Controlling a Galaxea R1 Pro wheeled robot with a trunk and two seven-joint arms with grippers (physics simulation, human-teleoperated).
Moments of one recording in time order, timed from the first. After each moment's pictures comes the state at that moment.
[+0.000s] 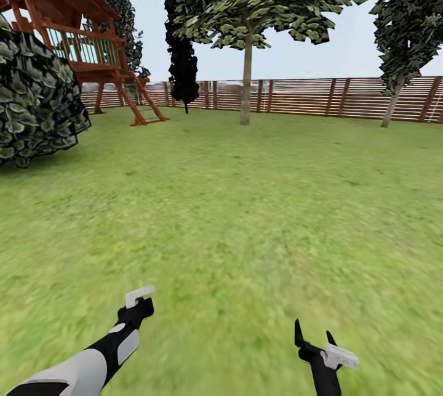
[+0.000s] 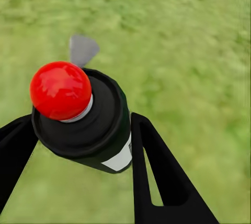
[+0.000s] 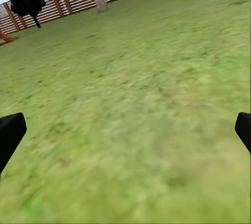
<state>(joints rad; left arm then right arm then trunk) -0.70 0.02 -0.01 -0.11 0.30 -0.29 0.07 -0.45 0.02 -1.11 -0.06 0.40 -1.05 0.46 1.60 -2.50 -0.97</state>
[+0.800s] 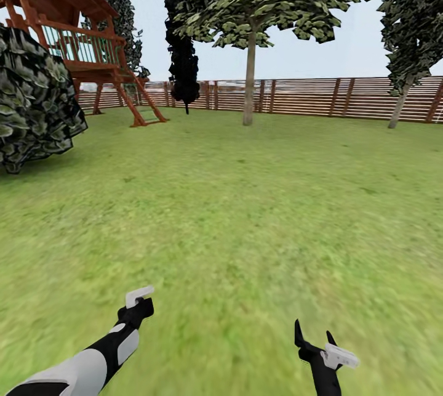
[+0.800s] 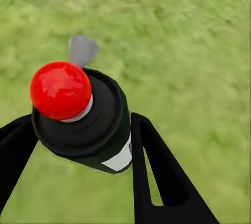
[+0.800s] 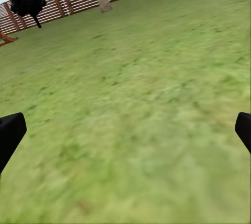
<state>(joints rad) -0.70 0.02 -0.01 -0.11 0.30 -0.29 0.07 -0.45 0.02 -1.11 -0.06 0.40 -1.05 0.46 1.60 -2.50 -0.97</state>
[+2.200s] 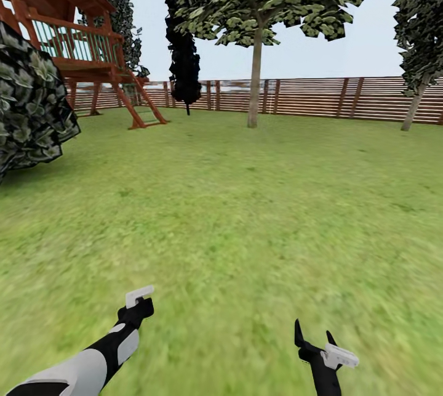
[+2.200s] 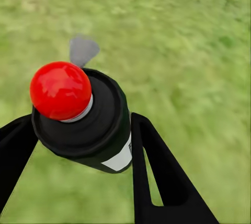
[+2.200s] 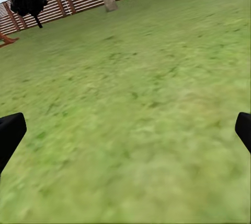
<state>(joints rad) -0.70 0.02 -0.01 -0.11 0.30 -0.29 0.07 -0.45 0.02 -1.11 -0.06 0.40 -1.05 0.46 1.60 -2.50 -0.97</state>
